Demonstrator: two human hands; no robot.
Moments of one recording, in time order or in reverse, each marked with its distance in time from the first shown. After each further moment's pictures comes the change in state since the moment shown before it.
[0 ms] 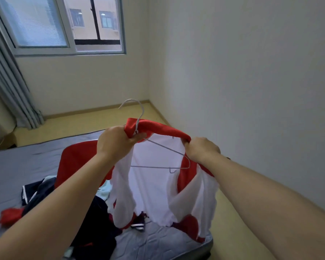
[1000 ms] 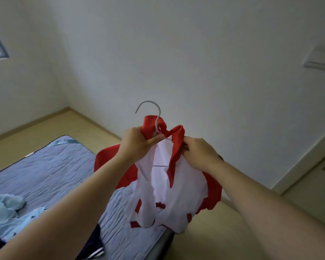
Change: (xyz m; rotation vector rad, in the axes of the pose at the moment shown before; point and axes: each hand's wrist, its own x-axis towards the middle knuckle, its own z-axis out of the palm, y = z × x) left_hand -0.006 0.259 0.129 -0.633 -0.520 0.281; right_hand -0.080 0.211 -0.054 0.307 0.154 0.073
